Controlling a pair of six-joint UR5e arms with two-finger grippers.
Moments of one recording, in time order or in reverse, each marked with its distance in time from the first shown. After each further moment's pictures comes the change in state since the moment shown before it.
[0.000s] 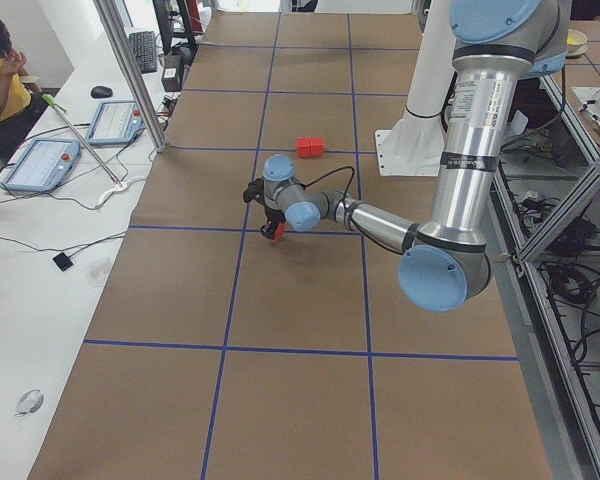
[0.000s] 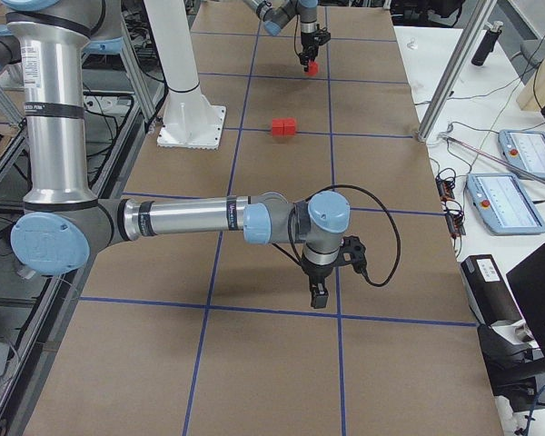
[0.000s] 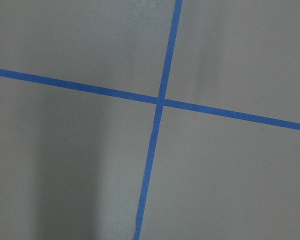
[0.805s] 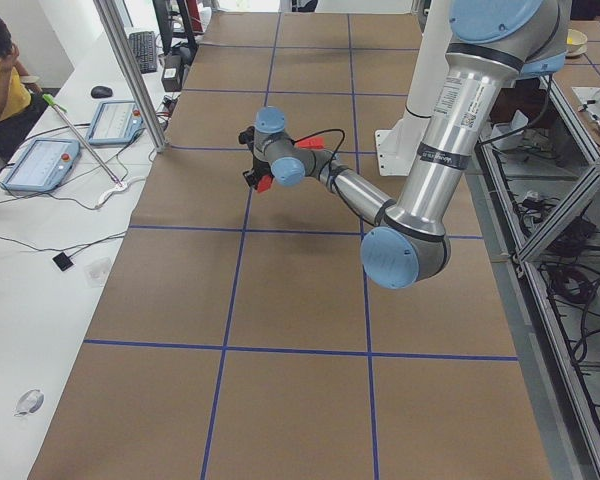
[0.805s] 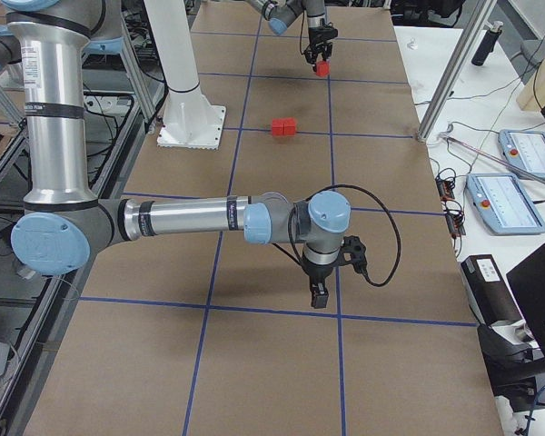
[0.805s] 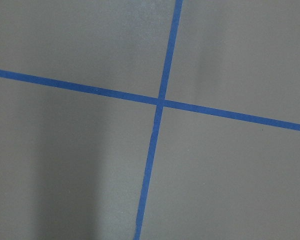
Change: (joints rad) left arm -0.014 -0.153 -0.042 0.037 0.038 0.310; right arm 0.000 0.001 0.000 -0.001 0.000 0.002
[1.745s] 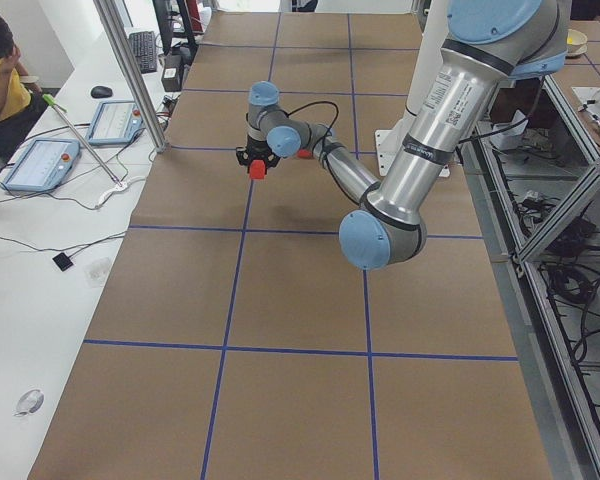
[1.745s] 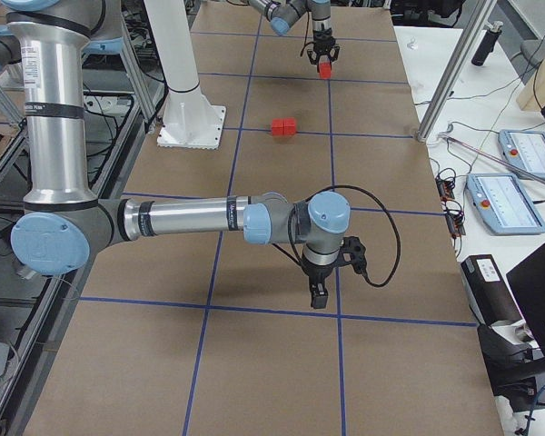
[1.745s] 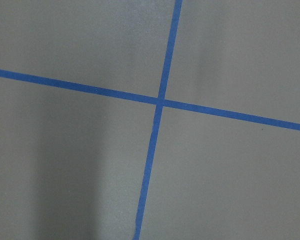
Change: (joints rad) left arm 0.033 -0.161 0.010 0.375 0.034 0.581; right arm 0.000 -0.001 -0.001 0.000 -0.001 0.000
